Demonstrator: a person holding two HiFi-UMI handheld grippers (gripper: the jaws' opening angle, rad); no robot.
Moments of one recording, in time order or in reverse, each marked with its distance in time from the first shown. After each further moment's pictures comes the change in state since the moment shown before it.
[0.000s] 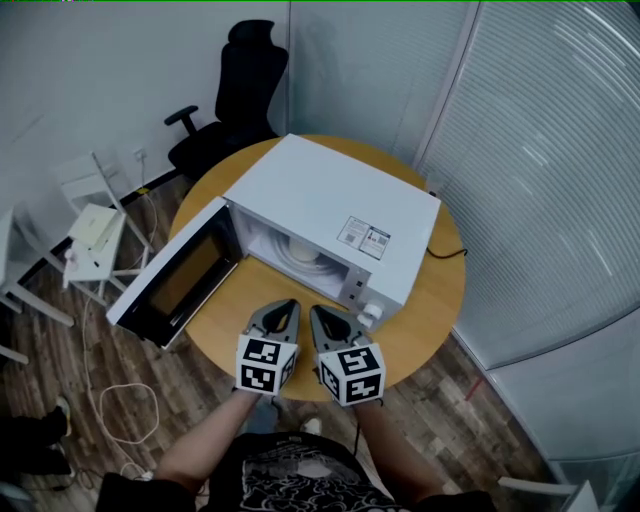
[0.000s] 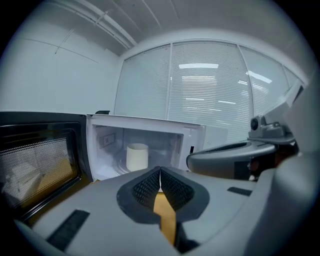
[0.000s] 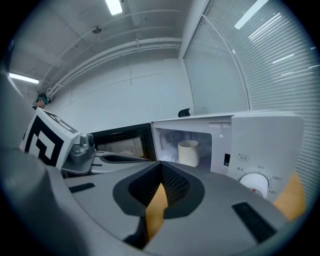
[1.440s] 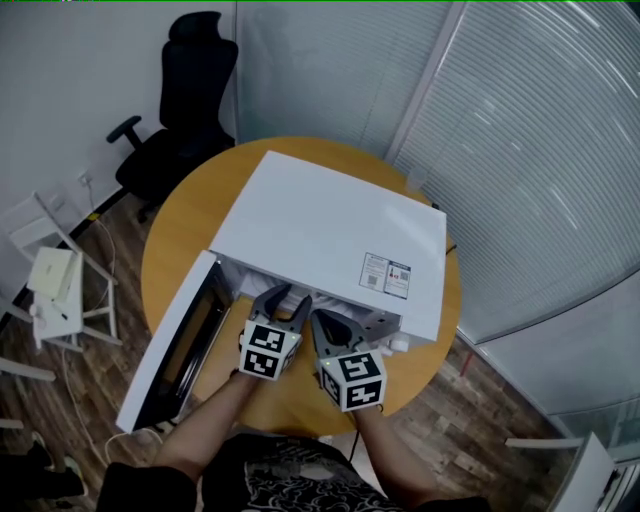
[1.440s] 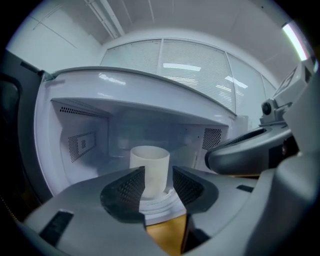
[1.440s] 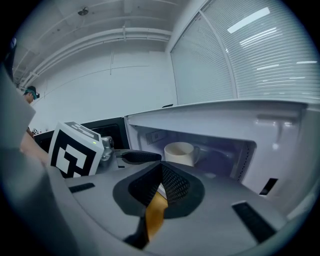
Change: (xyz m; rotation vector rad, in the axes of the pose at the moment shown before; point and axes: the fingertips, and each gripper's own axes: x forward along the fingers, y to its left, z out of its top) left arm 0.123 0.082 0.020 0.102 0.001 -0.299; right arm 0.110 -0.033 0.022 0.051 0.050 -0.240
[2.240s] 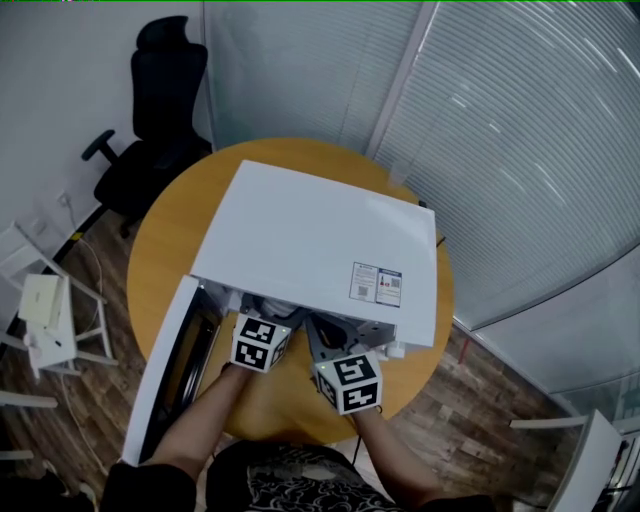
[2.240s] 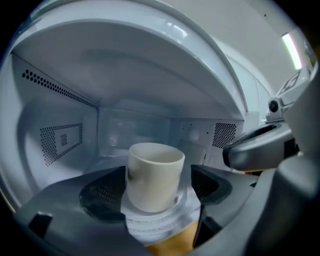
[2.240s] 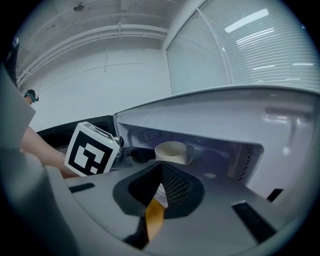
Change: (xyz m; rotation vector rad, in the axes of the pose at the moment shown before) left arm 0.050 0.020 -0.008 0.012 0.031 -0.106; right arm 0.017 -0.021 0.000 0.020 0.023 -0.051
